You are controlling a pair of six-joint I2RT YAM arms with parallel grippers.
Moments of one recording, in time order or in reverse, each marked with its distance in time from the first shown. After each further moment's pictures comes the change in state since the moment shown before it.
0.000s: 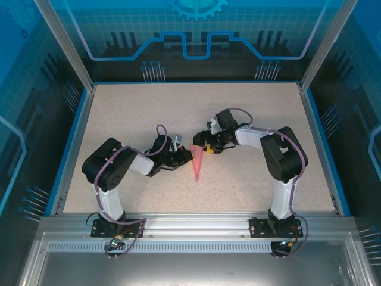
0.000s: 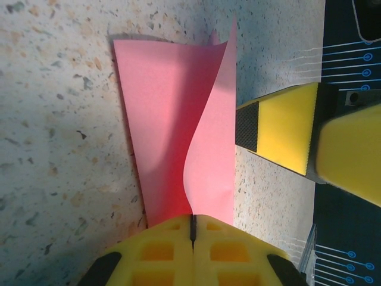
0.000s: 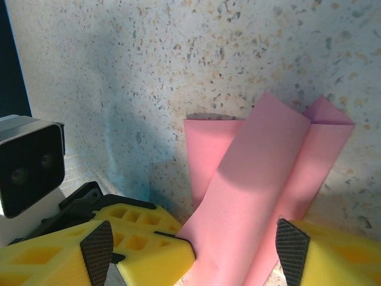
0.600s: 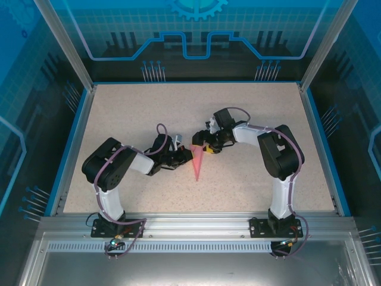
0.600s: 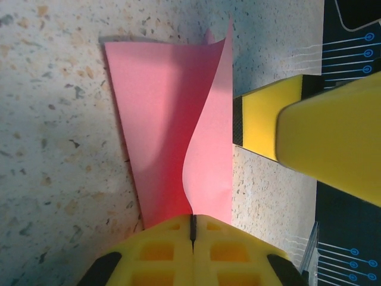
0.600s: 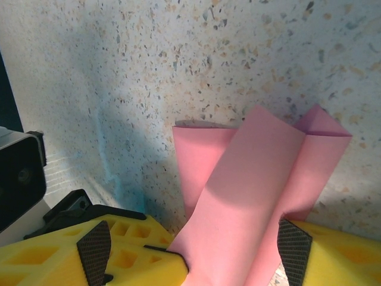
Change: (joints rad) left arm 0.003 0.000 0.016 -0.022 0.008 0.024; right arm 0.007 0.051 0.076 -0.078 0.018 -0.012
